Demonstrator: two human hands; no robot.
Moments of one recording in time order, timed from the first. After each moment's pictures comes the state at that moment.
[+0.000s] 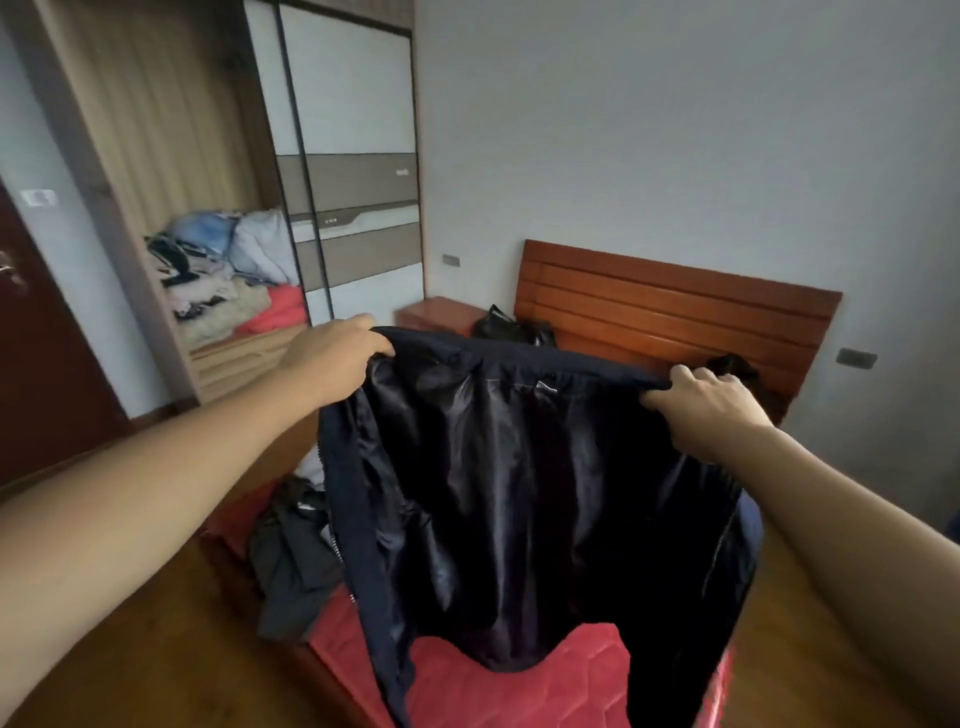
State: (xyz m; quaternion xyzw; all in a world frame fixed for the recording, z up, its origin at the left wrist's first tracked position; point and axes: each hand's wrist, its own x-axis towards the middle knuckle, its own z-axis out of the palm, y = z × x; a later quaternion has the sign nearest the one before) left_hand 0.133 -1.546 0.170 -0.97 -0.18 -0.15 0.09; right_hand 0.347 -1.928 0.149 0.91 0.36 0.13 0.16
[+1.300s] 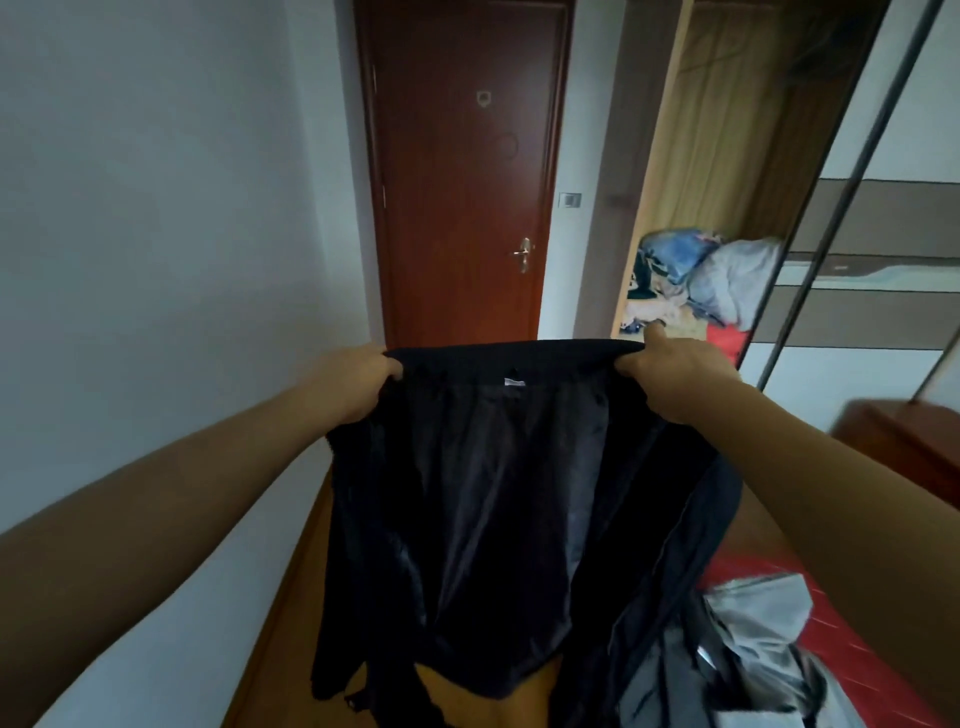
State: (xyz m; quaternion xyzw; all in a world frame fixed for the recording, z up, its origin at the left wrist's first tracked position) left_hand -0.376 -1.055 0.136 -0.82 -0.56 -0.02 0.12; right_hand 0.011 -1.115 0.188 0.64 0.73 0.20 0.12
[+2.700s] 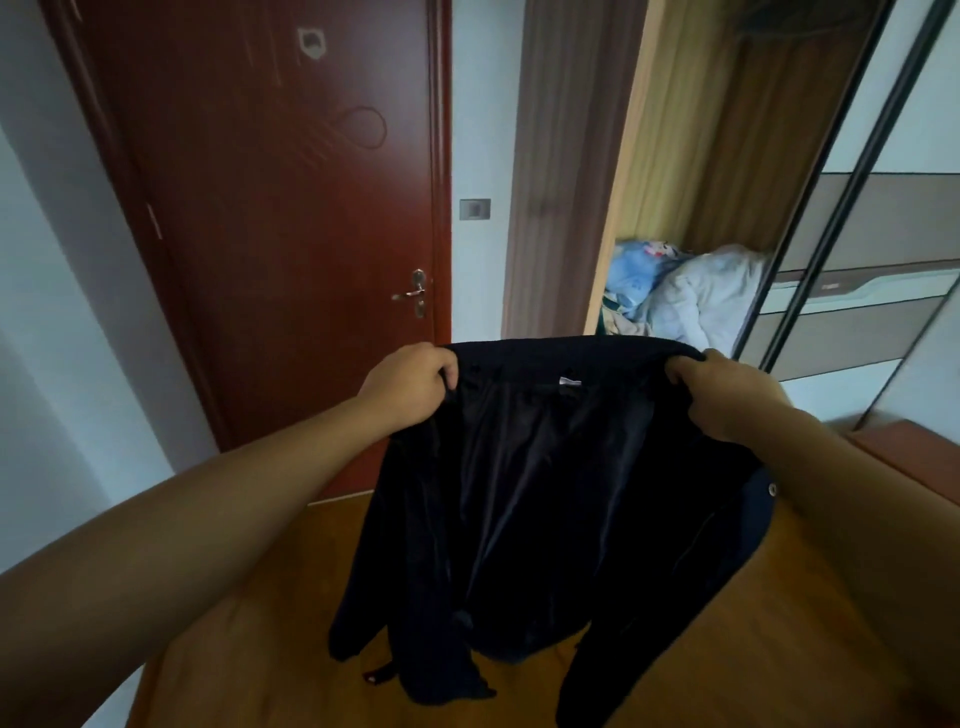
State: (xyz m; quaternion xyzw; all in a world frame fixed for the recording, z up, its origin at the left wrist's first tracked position) left_hand -0.135 -0.272 0.133 -0.87 -0.43 -0.21 -0.10; right_hand 0.215 -0.408 0.148 0.80 0.59 0.09 0.03
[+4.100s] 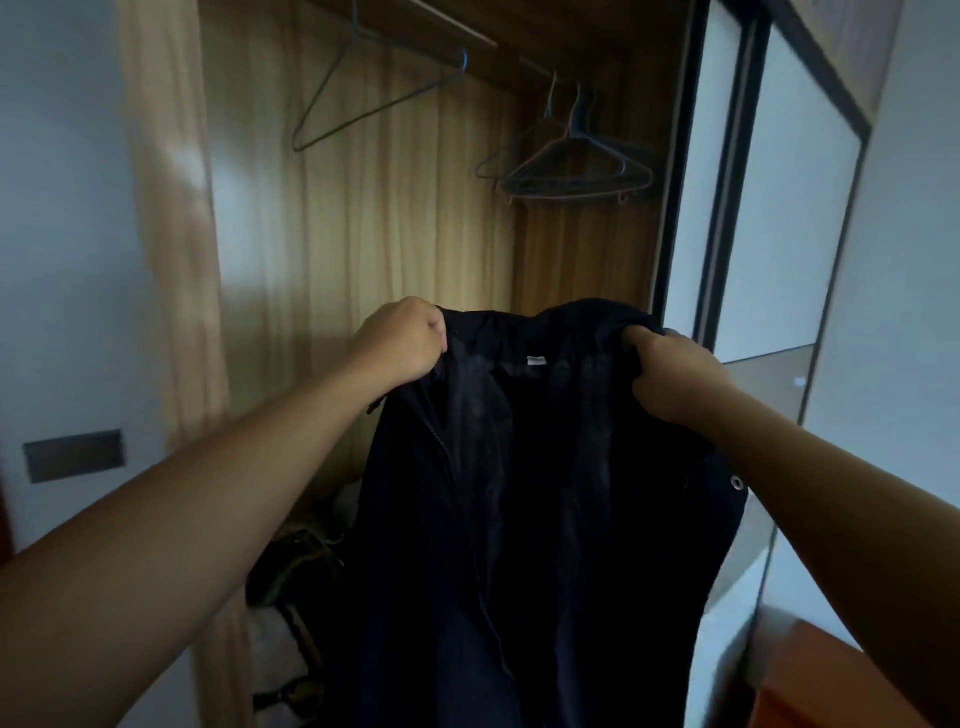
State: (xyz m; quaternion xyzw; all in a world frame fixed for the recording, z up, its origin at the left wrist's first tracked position) left_hand 0.595 0.246 0.356 -0.86 -0.31 -0.38 -0.11; right_hand 0.830 0.056 0.343 0.85 0.45 0.22 -0.16
